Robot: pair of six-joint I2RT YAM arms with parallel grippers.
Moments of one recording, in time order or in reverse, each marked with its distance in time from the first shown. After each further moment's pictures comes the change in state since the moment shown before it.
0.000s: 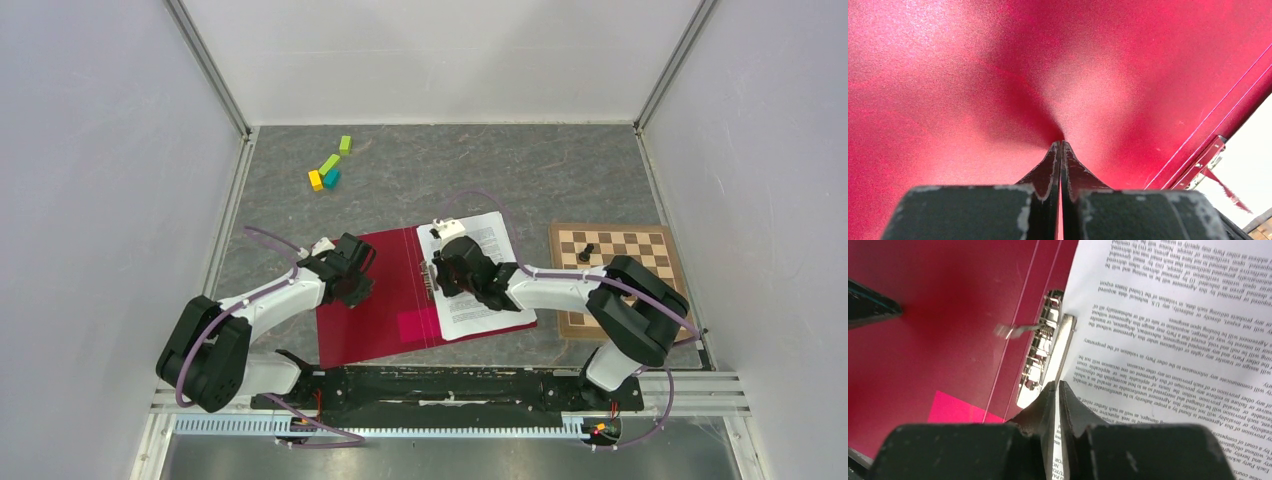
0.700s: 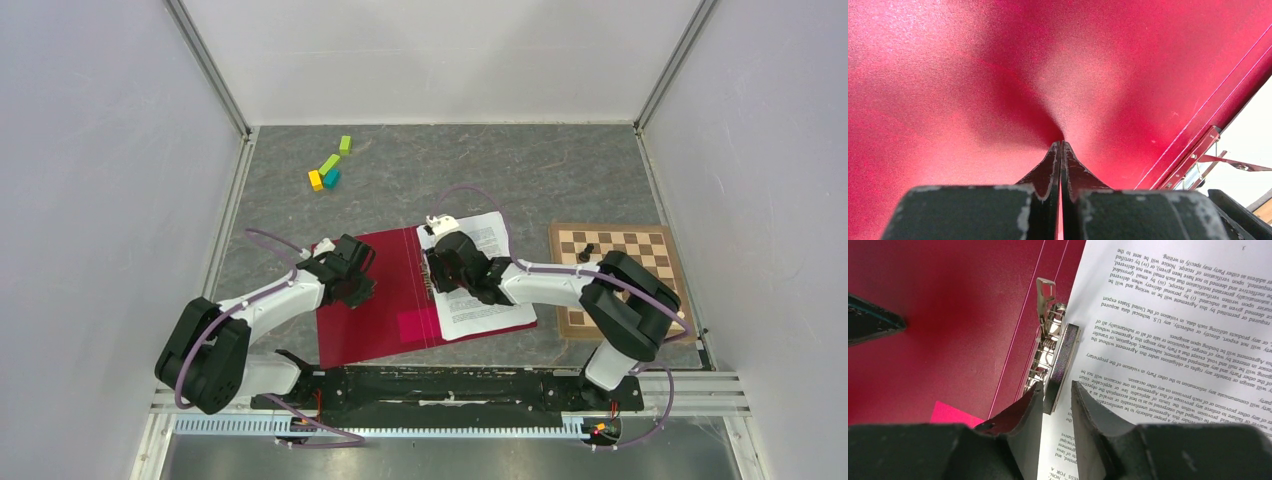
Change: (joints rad) left arm 0.000 -0.011 -0.020 0.036 0.038 0.009; right arm -0.002 0.055 0.063 -0.051 0.007 -0.012
